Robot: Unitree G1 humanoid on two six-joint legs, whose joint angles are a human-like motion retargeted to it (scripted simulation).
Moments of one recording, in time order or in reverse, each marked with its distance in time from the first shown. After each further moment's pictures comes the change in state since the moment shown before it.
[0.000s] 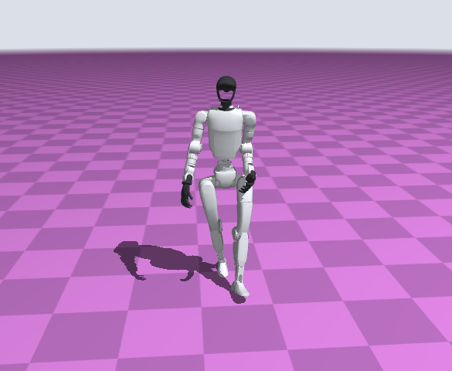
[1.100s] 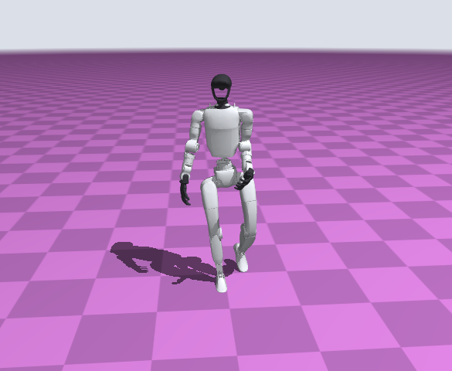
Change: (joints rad) left arm -0.015 0.011 0.009 -0.019 -0.011 0.027 -0.007; right arm 0.079 -0.036 -0.080 0.146 -0.052 0.145 0.140; waist -0.141 -0.037 -0.023; left_leg 0.203 0.061 -0.086 0.837 0.142 0.015; right_leg -0.218 -0.174 -0.024 0.006 0.178 0.090
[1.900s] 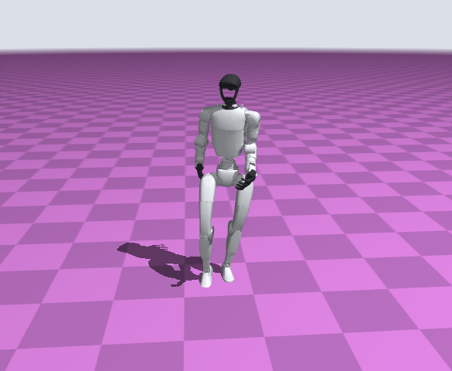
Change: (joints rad) left arm -0.088 0.029 0.028 -0.073 -0.037 -0.031 0.056; right arm 0.350 0.000 -0.047 0.190 -0.100 0.029 0.043; waist 0.014 0.105 0.072; left_leg 0.189 -0.093 -0.025 -0.779 -0.295 0.230; right_leg -0.225 -0.012 -0.051 0.400 0.087 0.215
